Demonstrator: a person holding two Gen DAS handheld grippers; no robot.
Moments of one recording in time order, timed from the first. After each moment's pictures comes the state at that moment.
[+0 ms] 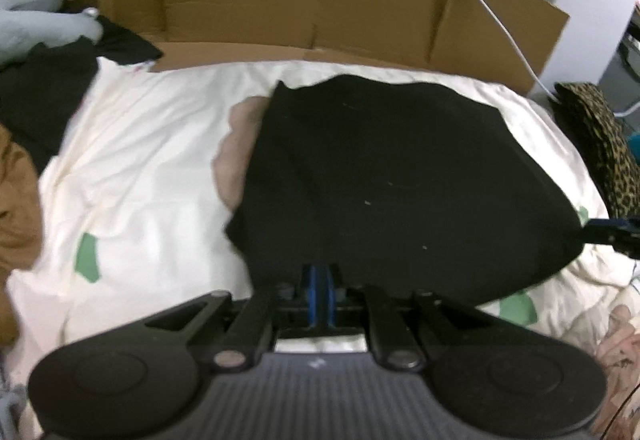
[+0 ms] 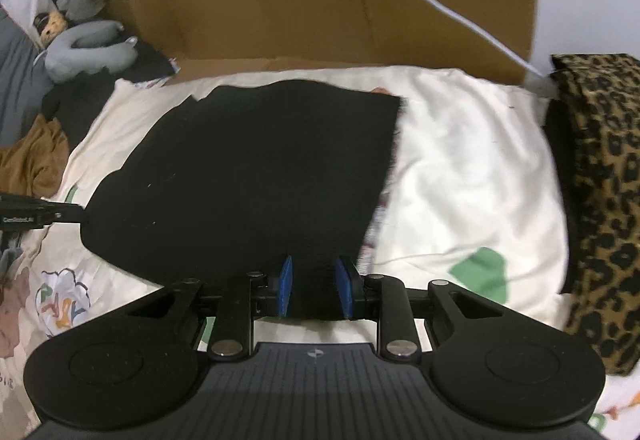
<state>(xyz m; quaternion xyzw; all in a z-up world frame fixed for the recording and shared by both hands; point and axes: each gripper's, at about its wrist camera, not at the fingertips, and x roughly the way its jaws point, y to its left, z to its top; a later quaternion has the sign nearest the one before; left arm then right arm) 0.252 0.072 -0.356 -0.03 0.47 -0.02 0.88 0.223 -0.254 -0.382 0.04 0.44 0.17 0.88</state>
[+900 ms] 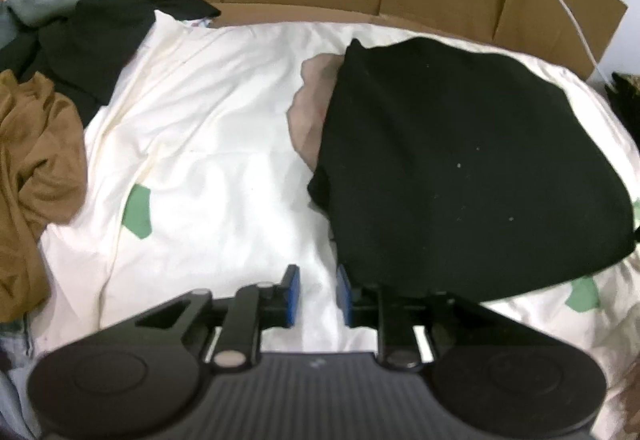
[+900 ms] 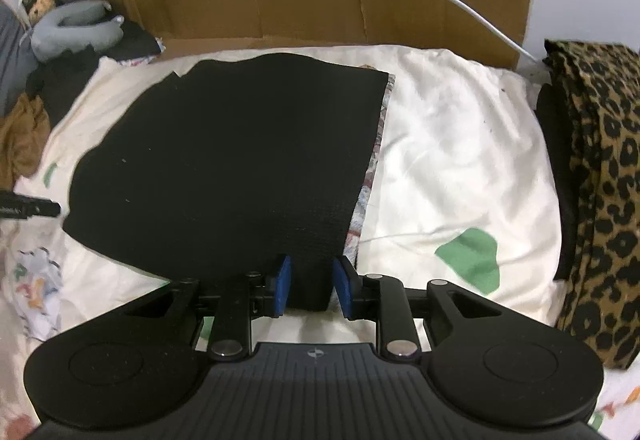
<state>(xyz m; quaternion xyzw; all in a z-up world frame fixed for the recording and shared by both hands) 0.234 0.111 -0.368 -0.04 0.50 0.05 0.86 0.216 -0.265 -0.396 0.03 0.45 0.15 0.88</state>
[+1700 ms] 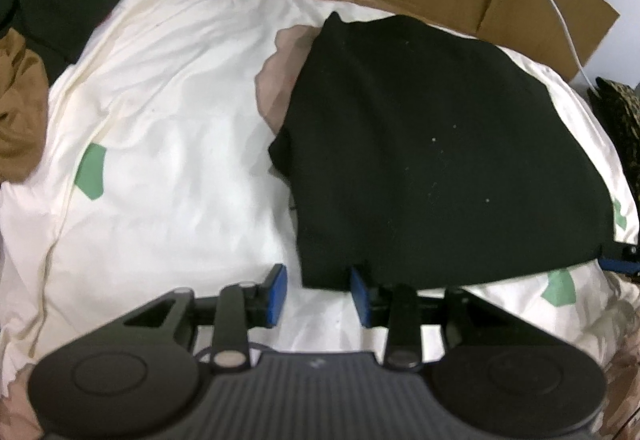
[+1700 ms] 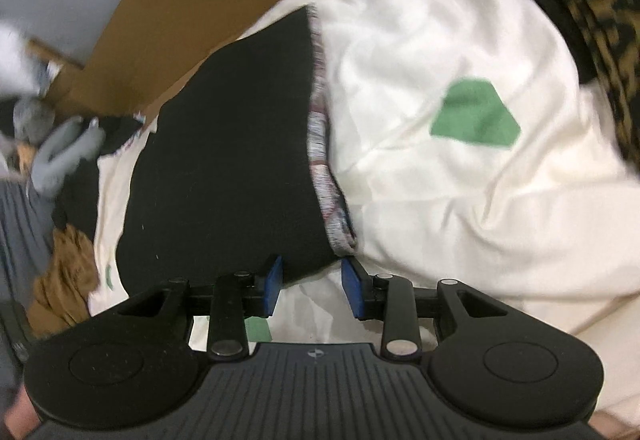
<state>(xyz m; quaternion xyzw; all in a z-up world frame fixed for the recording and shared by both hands) 0.235 0.106 -0.393 -0.09 0.52 0.02 0.85 0.221 -0.311 -0.462 0.34 0.50 0.12 0.79</state>
